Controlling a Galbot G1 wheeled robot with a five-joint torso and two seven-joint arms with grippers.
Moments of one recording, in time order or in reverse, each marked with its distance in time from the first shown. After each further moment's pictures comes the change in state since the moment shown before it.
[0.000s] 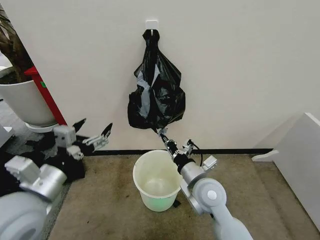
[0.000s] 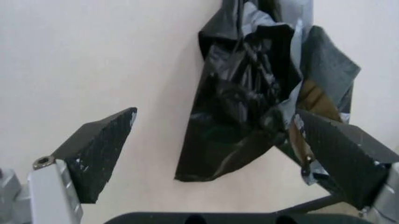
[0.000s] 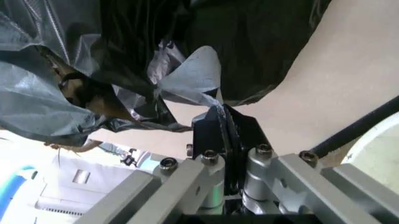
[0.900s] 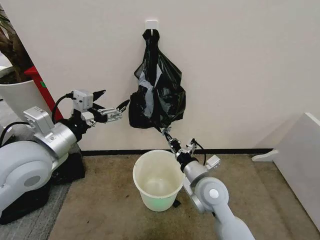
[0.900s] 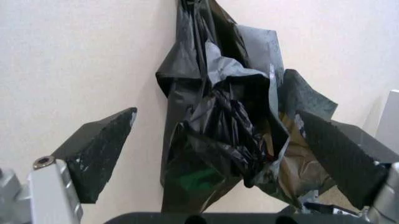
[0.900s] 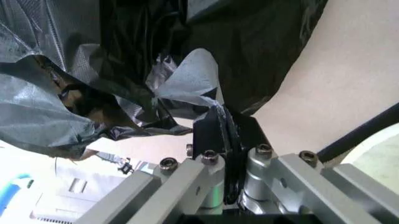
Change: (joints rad) left arm -0.472 0.260 0.269 0.127 -0.196 0.034 0.036; right arm -0.008 0.006 0.029 -0.002 -0.013 0.001 -0.009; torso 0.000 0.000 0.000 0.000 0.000
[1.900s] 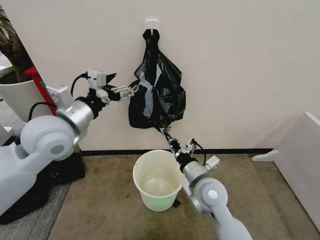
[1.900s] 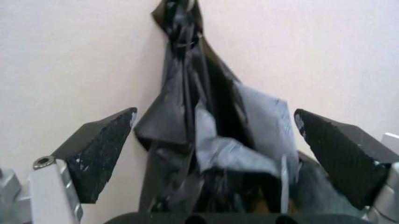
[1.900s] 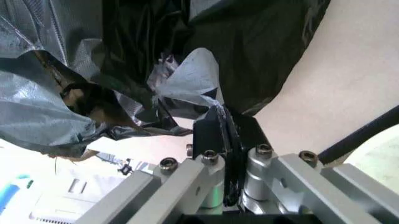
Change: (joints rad) left arm -0.661 -0.204 0.516 0.185 -0.039 0.084 -0.084; right arm -0.009 0.019 -0.001 0.003 -0.028 0.000 -0.006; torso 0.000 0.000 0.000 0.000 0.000
